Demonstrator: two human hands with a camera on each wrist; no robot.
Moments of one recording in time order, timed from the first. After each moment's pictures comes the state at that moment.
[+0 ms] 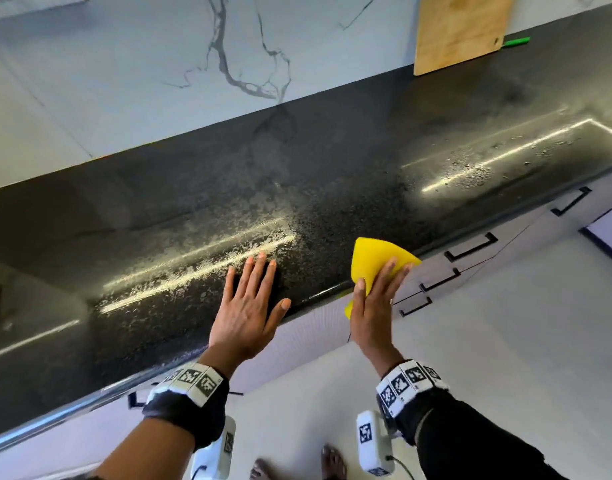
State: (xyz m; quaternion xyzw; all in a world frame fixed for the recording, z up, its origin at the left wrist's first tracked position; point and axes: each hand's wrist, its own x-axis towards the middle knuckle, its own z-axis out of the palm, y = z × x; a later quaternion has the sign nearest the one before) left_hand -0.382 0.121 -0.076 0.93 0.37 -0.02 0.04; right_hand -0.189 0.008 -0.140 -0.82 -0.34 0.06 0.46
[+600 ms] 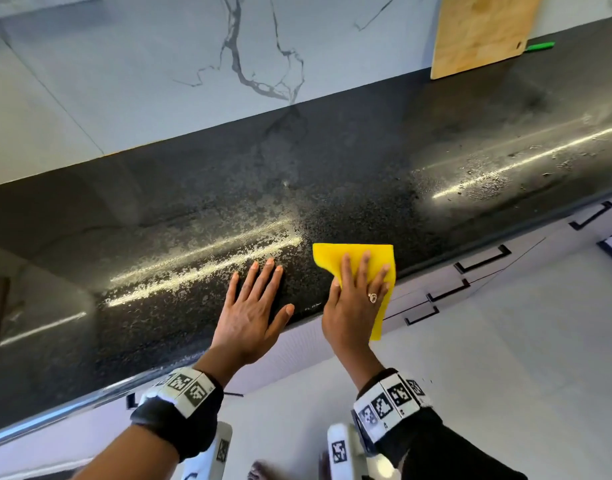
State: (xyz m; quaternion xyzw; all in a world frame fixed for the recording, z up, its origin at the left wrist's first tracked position) left_hand -0.378 0.124 -0.076 0.93 0.37 -0.01 0.08; right_hand -0.215 0.044 -0.103 -0.86 -0.37 0.02 0.34
